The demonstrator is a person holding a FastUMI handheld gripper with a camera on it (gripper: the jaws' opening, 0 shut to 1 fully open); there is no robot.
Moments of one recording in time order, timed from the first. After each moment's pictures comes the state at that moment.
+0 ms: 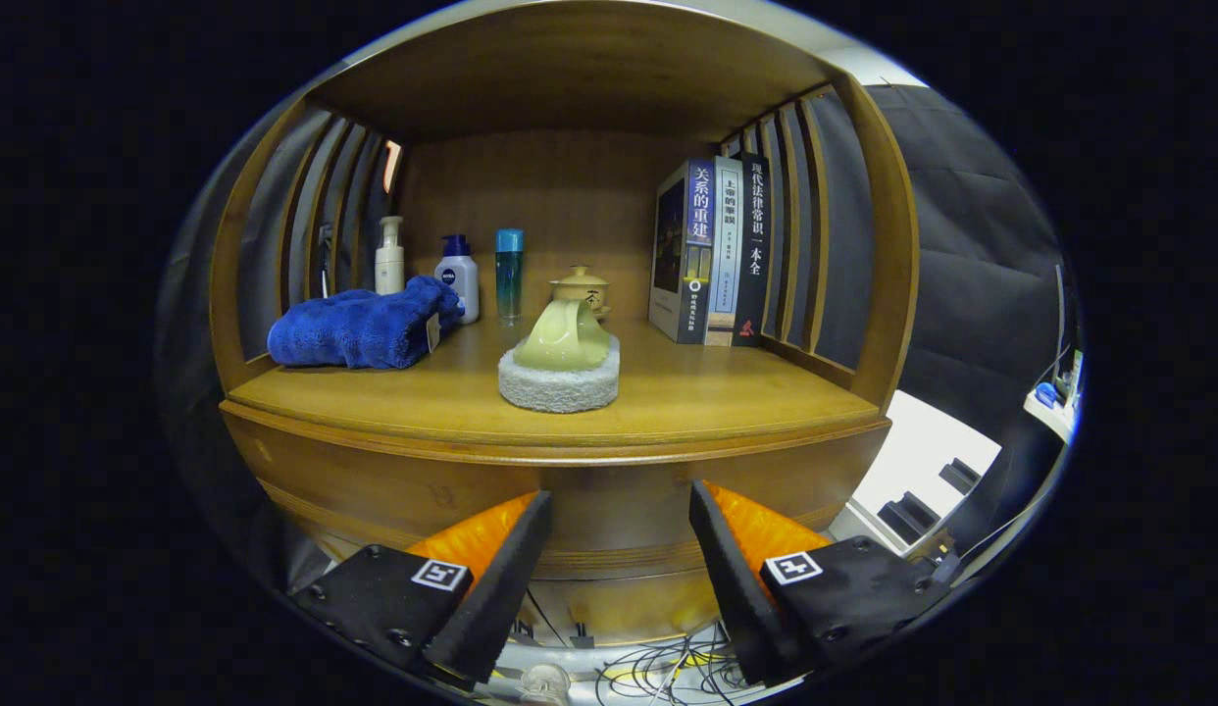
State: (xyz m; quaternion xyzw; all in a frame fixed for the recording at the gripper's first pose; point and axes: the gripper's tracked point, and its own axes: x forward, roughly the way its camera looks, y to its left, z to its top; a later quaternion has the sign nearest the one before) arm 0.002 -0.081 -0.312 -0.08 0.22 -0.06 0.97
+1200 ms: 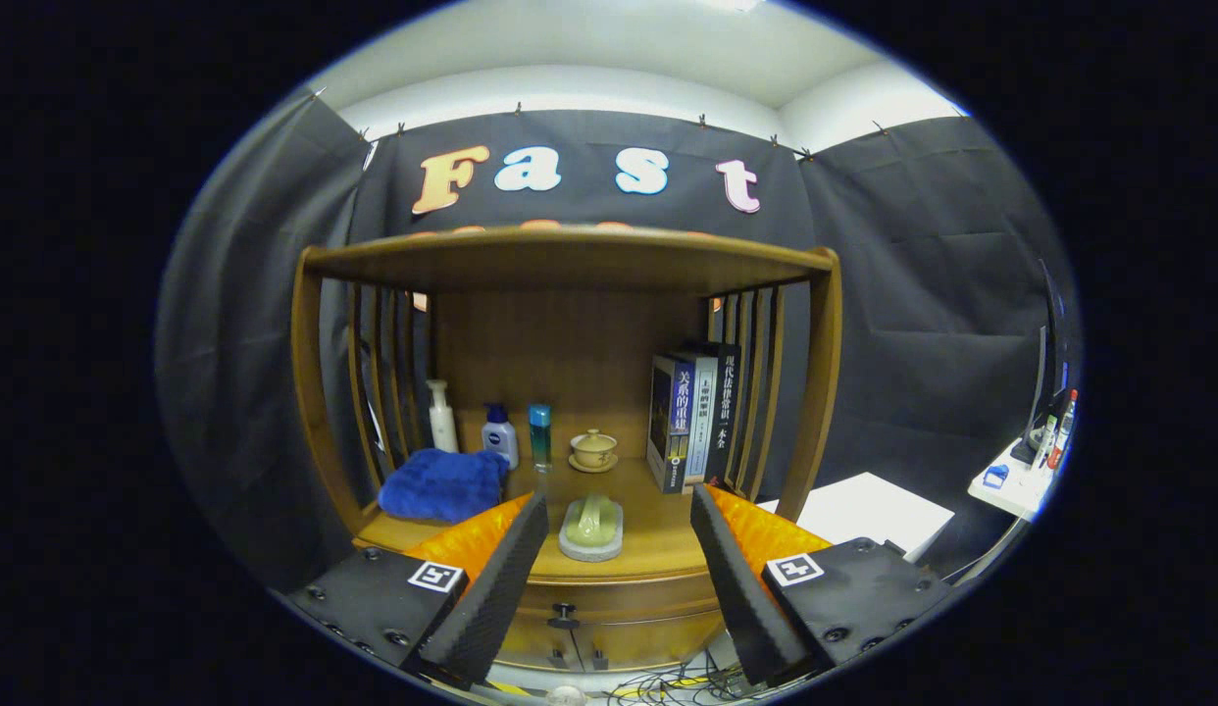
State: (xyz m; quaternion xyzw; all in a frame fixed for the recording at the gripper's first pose) arm -0.060 -0.018 -0.045 -0.06 0.10 -0.03 0.99
